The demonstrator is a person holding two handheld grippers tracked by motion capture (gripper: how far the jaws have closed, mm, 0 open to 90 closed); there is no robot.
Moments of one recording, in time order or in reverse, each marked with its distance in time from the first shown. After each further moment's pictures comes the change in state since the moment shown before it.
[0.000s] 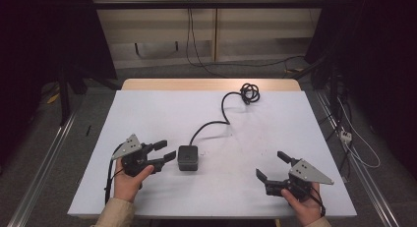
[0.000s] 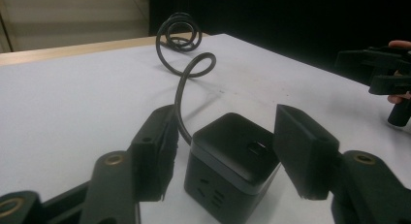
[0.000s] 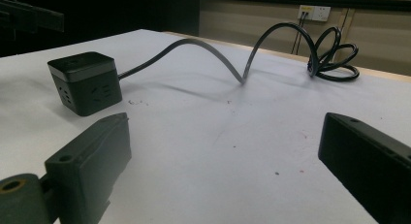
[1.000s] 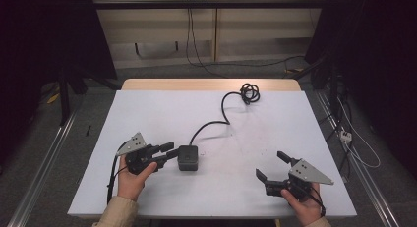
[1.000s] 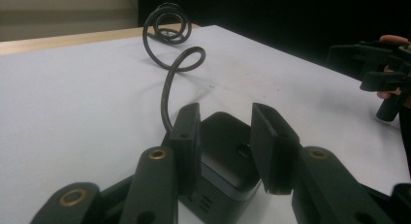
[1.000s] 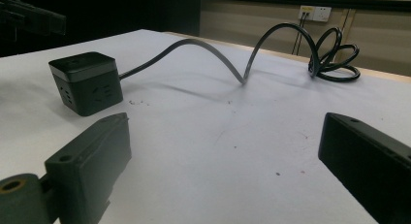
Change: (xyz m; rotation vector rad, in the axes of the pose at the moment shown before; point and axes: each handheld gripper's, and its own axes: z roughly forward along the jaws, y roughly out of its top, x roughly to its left) left arm -0.002 0.005 0.009 0.039 -0.029 -0.012; right arm 0.000 0.000 0.000 0.000 0.001 -0.001
